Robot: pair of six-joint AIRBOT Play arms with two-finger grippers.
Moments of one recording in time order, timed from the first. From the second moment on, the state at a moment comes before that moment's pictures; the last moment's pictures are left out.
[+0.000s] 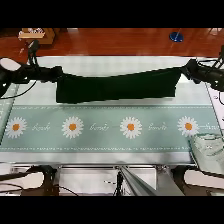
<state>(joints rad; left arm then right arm) 0.08 -1.49 1.23 0.84 -0.89 -1.19 -0.33 -1.46 1.12 -0.50 0.73 1.12</state>
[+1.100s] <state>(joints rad) 0.26 -1.82 1.59 0.86 -1.14 -1.22 -0.34 -1.59 1.18 -0.69 0.55 1.13</state>
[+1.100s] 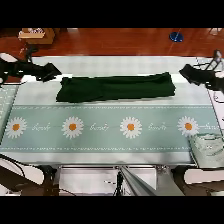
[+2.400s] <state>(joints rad) 0.15 -1.75 1.64 0.72 -1.38 -1.23 -0.29 -1.63 1.18 -0.55 0.91 1.10</state>
